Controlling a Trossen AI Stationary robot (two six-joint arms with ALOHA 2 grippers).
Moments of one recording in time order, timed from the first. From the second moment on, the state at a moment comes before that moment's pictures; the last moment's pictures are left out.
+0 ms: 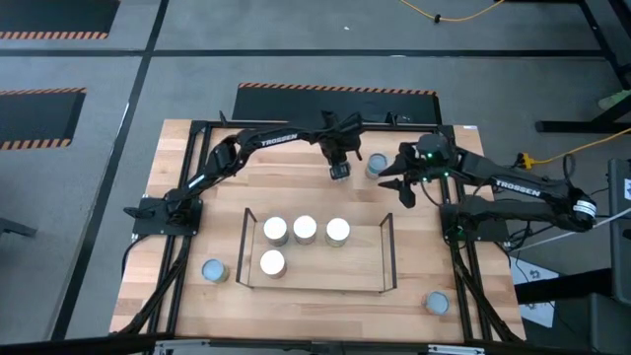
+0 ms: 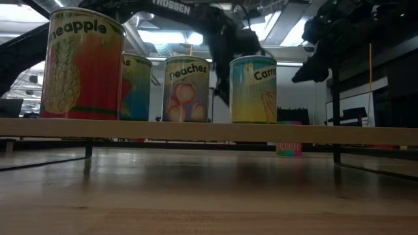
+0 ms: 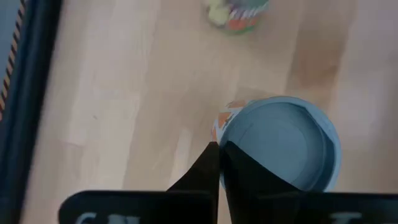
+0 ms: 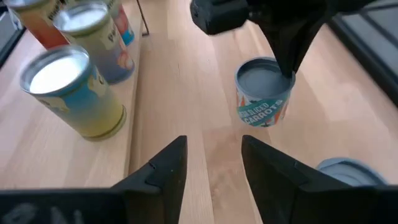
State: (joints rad) left arm 0.35 2.39 2.34 -1.12 0.02 0.12; right arm -0.47 0.88 0.59 -0.34 -0.37 -0.14
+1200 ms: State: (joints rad) left arm -0.19 2.12 2.33 -1.18 0.02 -0.08; right arm -0.48 0.70 0.59 -0.40 -0.31 -0.08
